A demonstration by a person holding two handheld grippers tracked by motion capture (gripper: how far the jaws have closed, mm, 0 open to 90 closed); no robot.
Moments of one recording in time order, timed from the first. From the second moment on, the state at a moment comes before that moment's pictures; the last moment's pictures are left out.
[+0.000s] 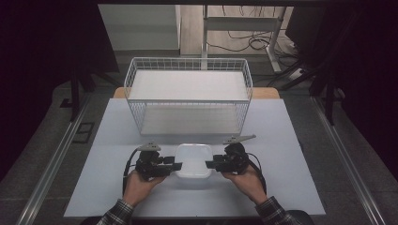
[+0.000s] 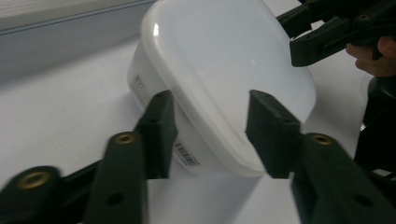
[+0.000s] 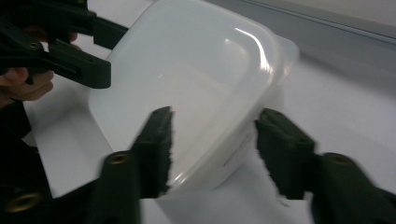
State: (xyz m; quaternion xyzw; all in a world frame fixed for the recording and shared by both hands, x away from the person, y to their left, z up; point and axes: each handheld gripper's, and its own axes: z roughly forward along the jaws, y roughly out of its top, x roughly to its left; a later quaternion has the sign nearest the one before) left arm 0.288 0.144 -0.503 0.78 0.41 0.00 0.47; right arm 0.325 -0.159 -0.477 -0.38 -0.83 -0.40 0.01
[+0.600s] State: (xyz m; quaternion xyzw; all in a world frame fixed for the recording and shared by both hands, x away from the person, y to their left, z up) left arm 0.275 0.147 -0.497 0.74 0.44 0.03 0.50; right arm 0.313 -0.166 -0.474 -0.41 -0.79 -0.45 -0.03
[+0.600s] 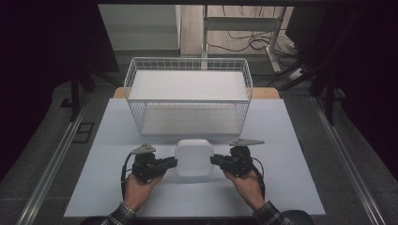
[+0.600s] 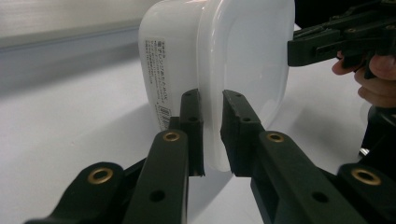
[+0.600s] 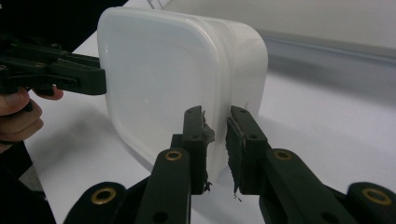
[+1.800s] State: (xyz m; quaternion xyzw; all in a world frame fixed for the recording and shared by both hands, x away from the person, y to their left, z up) left arm 0.350 0.154 -0.474 0.73 0.45 0.10 0.50; right arm 0.386 -0.145 -0.453 -0.39 -0.79 -0.47 -0.10
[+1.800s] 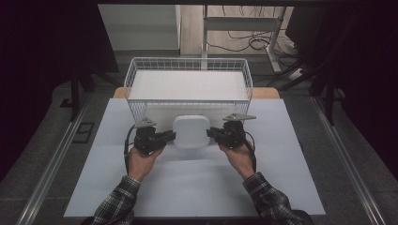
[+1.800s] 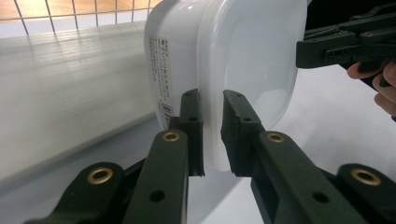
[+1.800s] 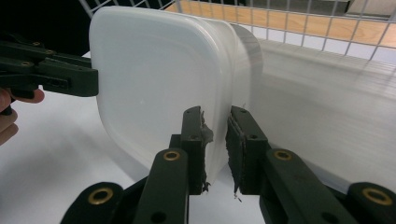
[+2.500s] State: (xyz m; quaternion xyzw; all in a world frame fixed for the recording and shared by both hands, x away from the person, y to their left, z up) left arm 0.378 0.158 -0.495 0.72 0.48 0.06 0.49; right arm 0.417 -0.139 -0.471 -0.40 -0.79 -0.45 -0.08
